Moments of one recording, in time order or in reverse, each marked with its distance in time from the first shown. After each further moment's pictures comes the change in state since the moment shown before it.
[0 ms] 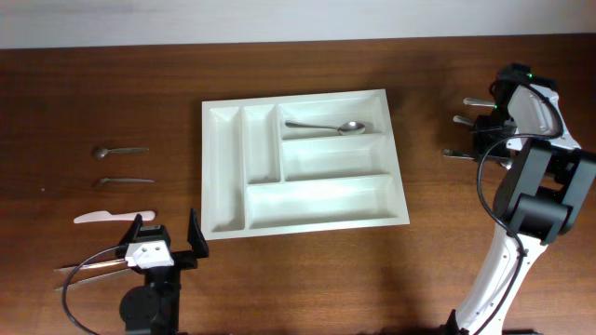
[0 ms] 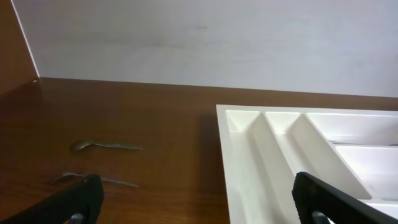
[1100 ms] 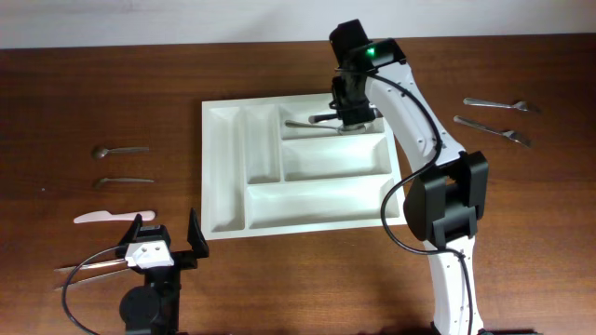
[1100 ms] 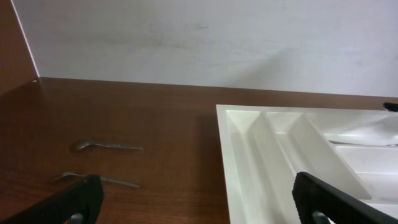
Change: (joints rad) left arm 0.000 0.000 0.000 0.000 0.000 0.000; right arm 0.648 -0.011 0.348 -0.078 -0.080 0.230
